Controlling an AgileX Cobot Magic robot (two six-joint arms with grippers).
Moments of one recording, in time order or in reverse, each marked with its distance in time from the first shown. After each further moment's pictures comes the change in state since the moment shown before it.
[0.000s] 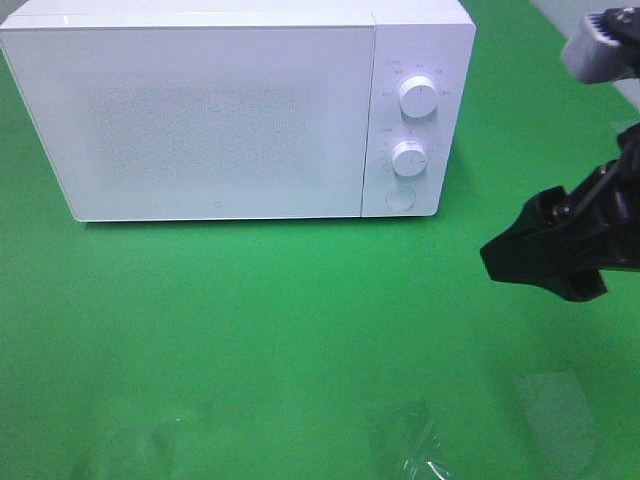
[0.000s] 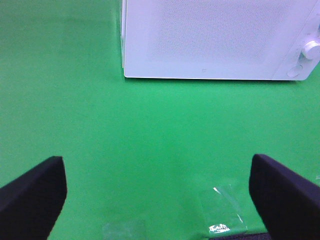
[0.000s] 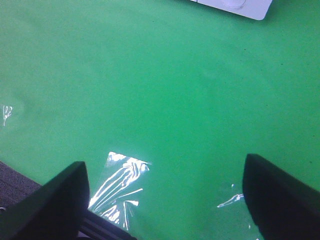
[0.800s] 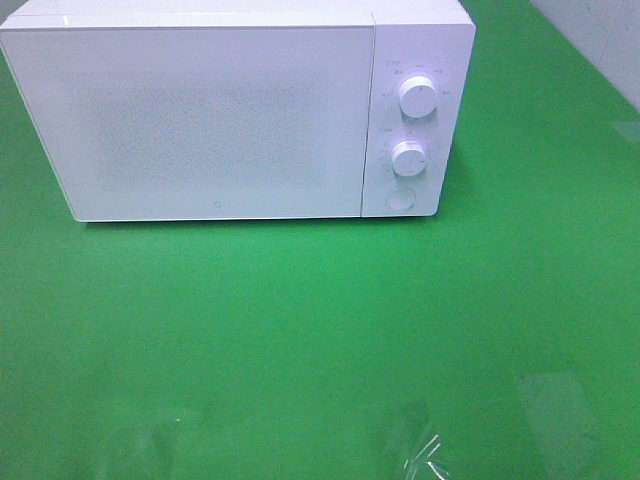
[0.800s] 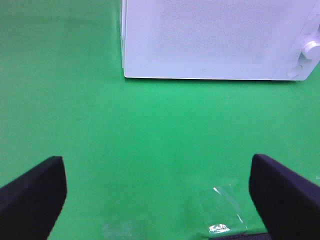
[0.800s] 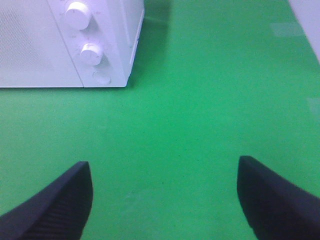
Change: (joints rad) left arm 0.000 0.000 0.000 0.000 0.000 0.000; right arm -0.382 -0.734 0.089 -0.109 0.262 0.044
